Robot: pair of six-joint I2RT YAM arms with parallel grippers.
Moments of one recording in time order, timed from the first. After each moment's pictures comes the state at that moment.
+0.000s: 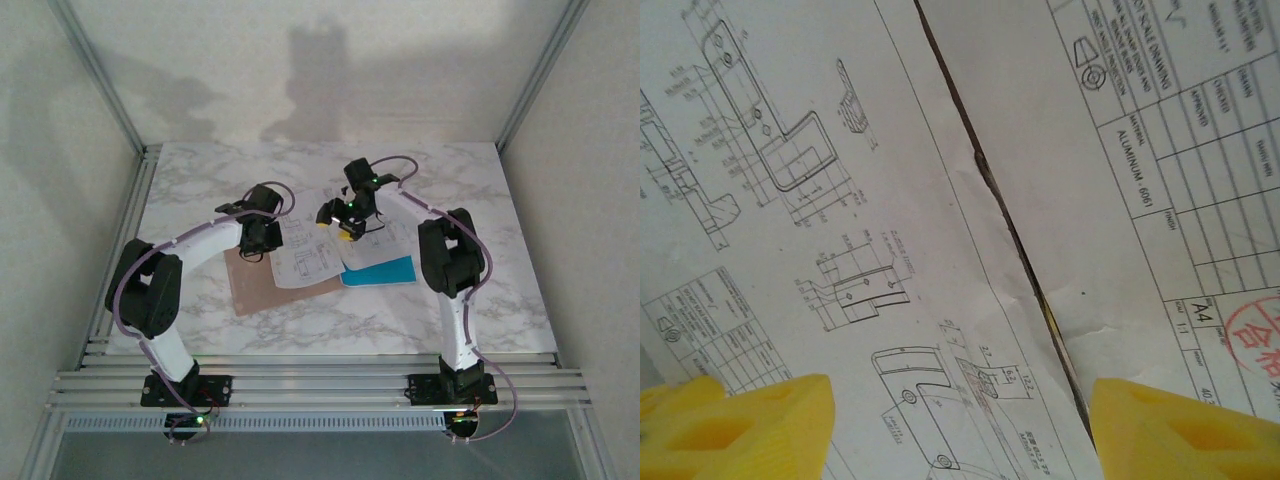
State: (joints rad) left arm -0.43 1.74 1.19 -0.63 -0.06 -0.68; right arm 0.48 2.14 1.66 -0.73 -0.48 0.69
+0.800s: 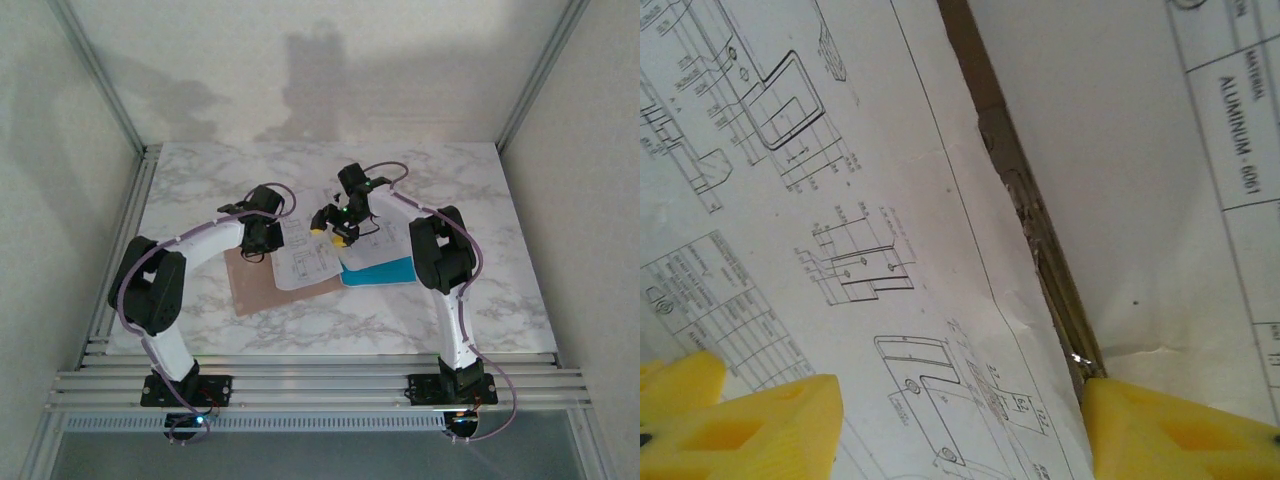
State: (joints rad) left arm -0.43 1.77 1.19 -0.61 -0.06 -0.68; right arm 0.50 2.20 1.69 -0.74 -0.56 0.69
